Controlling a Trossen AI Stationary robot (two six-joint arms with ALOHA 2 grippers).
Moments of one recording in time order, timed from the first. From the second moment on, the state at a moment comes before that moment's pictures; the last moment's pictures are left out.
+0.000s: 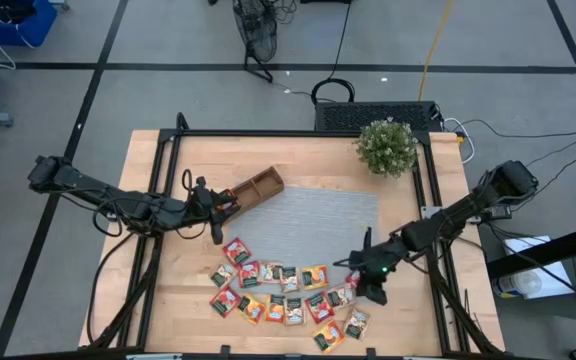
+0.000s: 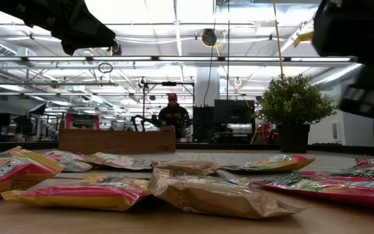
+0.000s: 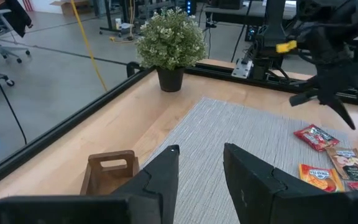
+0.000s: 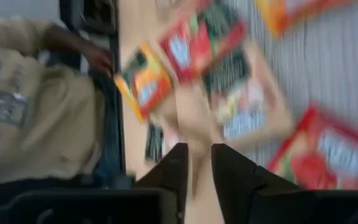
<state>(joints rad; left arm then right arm) -0.30 0.84 0.47 0.11 -0.63 -0.22 0.48 1.33 0.57 -0.04 -0.31 0.87</state>
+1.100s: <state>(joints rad) -0.30 0.84 0.47 0.11 -0.63 -0.22 0.55 1.41 0.57 -0.28 -0.20 1.03</state>
